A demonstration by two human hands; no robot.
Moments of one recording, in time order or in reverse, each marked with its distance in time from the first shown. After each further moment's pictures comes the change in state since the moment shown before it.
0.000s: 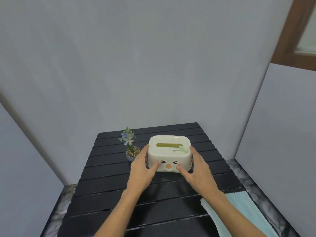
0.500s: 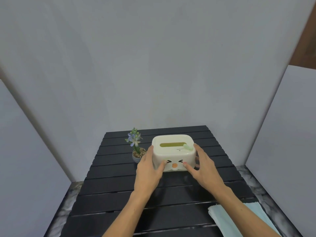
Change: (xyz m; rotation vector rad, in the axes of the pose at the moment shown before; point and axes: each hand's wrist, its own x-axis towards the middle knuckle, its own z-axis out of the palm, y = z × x) left_hand 0.005 0.004 0.008 0.128 0.089 -0.012; right_hand 0.037 0.009 0.001 0.056 -0.105 -0.041
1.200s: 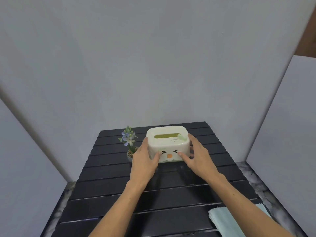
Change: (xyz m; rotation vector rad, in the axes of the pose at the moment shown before) left_hand 0.037 -0.002 0.006 0.091 0.031 0.031; right_hand 0.042 0.002 0.008 0.004 -0.020 -0.016
